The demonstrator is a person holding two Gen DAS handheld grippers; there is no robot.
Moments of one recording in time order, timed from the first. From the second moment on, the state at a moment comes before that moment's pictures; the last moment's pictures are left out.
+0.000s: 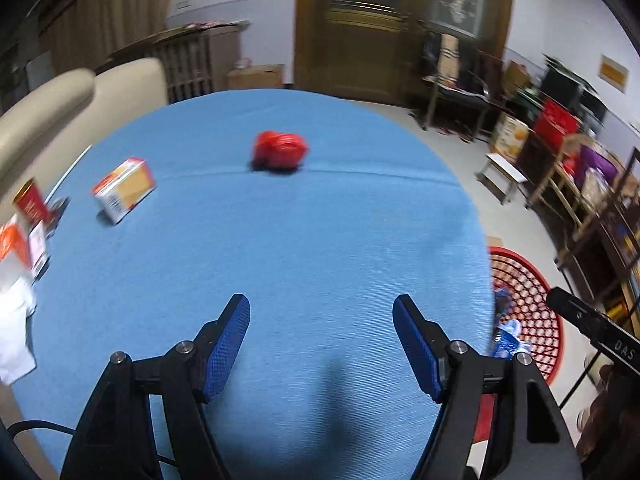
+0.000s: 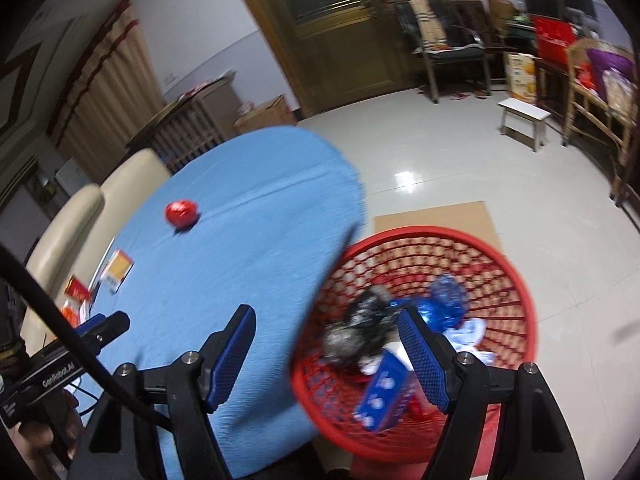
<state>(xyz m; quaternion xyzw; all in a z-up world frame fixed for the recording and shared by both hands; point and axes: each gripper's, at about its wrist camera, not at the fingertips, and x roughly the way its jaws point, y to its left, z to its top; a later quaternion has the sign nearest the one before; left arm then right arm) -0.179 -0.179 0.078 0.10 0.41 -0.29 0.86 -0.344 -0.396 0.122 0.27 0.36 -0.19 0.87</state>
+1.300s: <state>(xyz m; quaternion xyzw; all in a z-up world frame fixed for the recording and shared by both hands) 0.090 -0.070 0.054 0.07 0.43 -0.22 0.87 -0.194 -0.272 0.095 0.18 0.46 -0.04 0.87</state>
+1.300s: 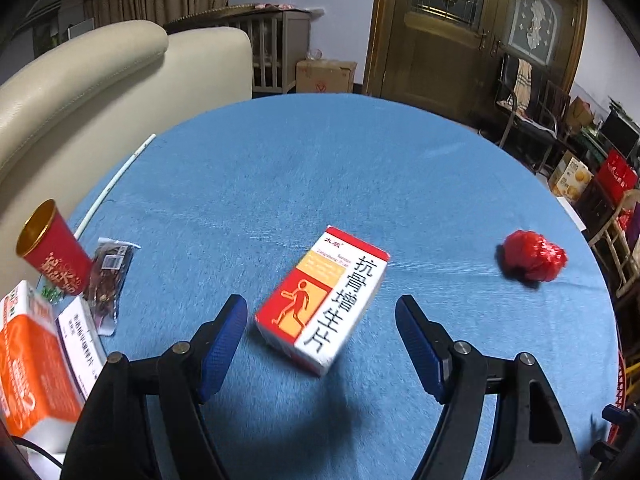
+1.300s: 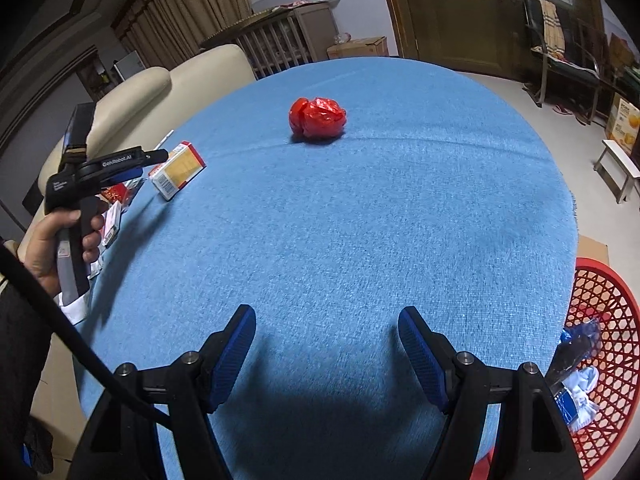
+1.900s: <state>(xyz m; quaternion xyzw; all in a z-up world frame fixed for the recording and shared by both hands) 0.084 -0.077 0.028 0.08 0.46 -0.19 0.87 -0.181 -0.274 0.084 0.18 0.47 -0.04 0.87</state>
